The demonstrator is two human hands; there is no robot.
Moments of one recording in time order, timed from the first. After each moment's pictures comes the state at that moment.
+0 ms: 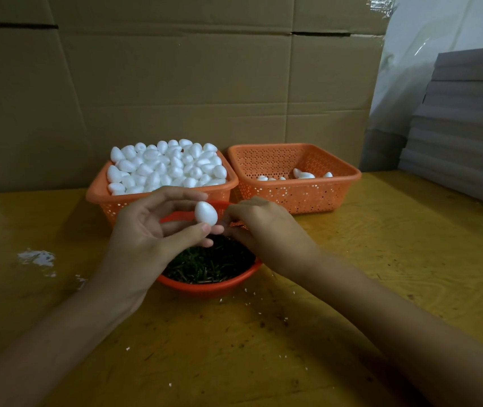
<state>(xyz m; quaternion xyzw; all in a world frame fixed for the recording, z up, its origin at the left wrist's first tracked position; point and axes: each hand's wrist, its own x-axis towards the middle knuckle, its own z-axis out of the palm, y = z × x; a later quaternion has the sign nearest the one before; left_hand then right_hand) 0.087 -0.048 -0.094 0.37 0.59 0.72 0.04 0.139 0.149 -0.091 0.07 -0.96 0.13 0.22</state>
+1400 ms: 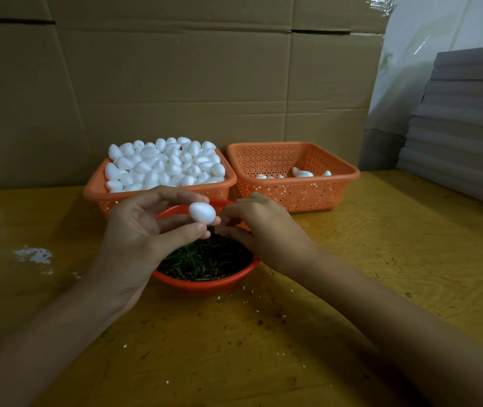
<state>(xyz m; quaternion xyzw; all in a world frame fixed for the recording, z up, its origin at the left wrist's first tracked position) 0.082 -0.050 -0.097 0.38 0.57 0.73 0.05 0.136 0.153 -0.097 0.11 -0.95 0.14 0.24</state>
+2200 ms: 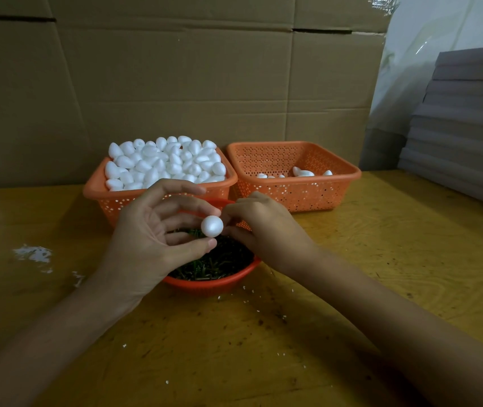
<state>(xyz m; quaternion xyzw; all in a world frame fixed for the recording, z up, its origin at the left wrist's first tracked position) 0.081 -0.049 -0.100 0.42 0.60 0.67 0.02 0.139 0.152 -0.094 0.10 -0.96 0.15 0.23</state>
